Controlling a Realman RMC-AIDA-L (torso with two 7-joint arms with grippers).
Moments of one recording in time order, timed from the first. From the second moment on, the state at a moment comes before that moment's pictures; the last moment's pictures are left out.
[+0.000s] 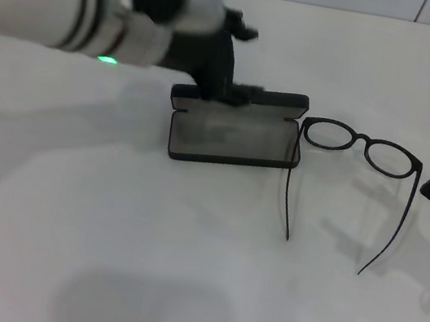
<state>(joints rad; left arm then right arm) -0.42 -2.09 1.53 1.47 2.29 1.05 -1.83 0.38 2.01 -0.70 -0.36 -1.54 -1.88 0.93</state>
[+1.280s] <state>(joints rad) -0.25 -2.02 0.89 0.61 1.69 1.84 -1.27 0.46 1.93 -0.76 -0.66 -1.84 -1.87 1.19</state>
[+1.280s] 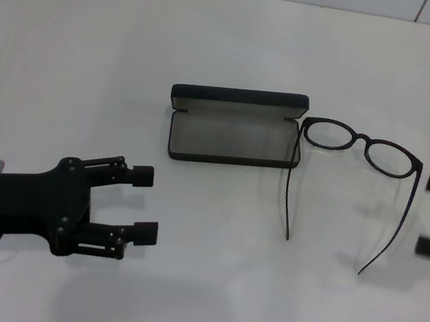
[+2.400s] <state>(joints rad) -0.35 -2.02 0.89 0.53 1.77 1.76 -1.32 1.09 2.02 -1.34 -1.06 -2.70 -1.65 2.11</state>
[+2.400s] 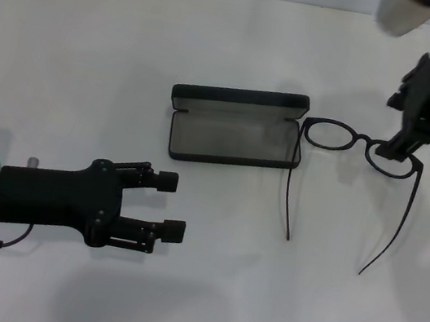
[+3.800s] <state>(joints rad) -0.38 -2.04 0.90 0.51 1.77 1.74 -1.33 1.10 2.03 -1.52 -0.68 -2.55 -1.19 2.11</state>
